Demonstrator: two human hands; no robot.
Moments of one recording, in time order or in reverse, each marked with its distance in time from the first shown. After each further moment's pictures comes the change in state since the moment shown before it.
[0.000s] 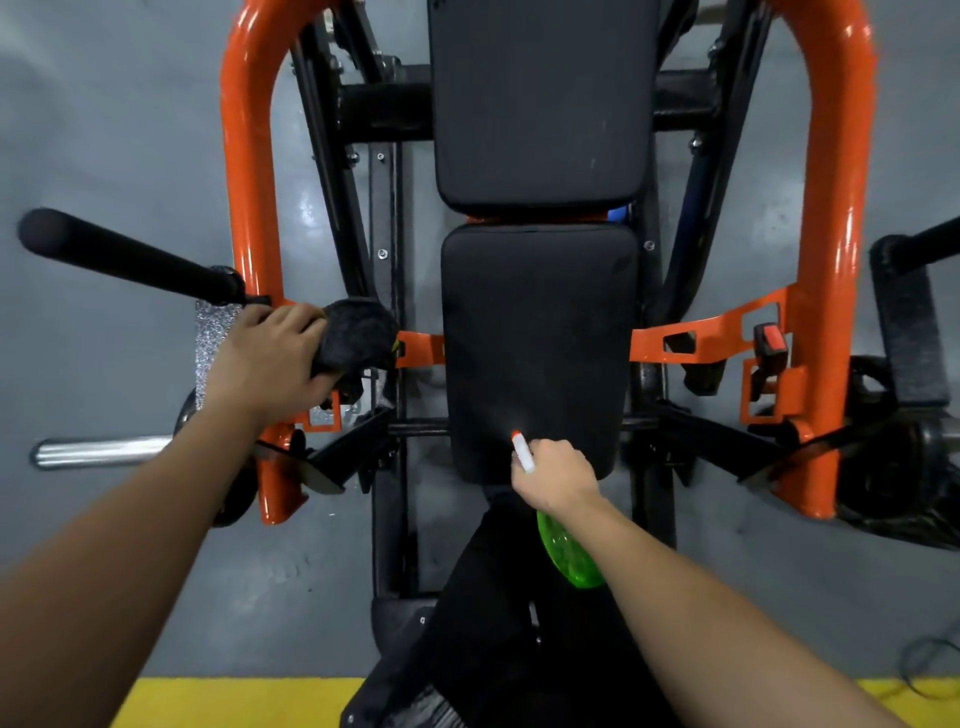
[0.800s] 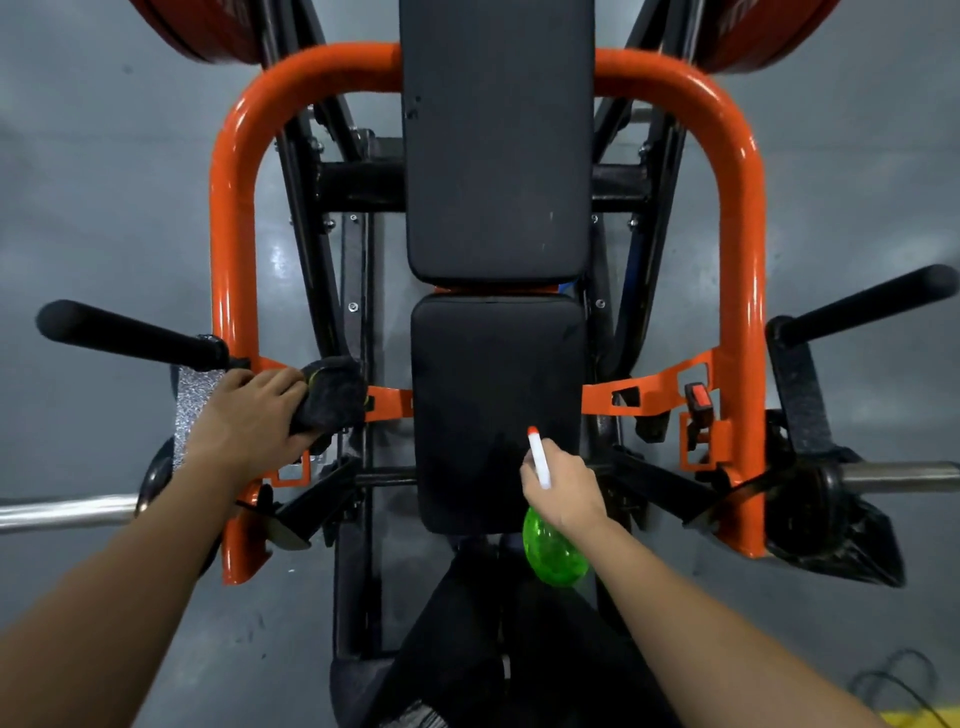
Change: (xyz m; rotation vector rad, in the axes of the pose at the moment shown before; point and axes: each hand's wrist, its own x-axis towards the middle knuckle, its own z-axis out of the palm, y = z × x) left_hand 0.002 -0.002 0.001 -0.006 0.055 -0.015; right_hand -0.018 0.018 -0.072 0.185 0.226 0.042
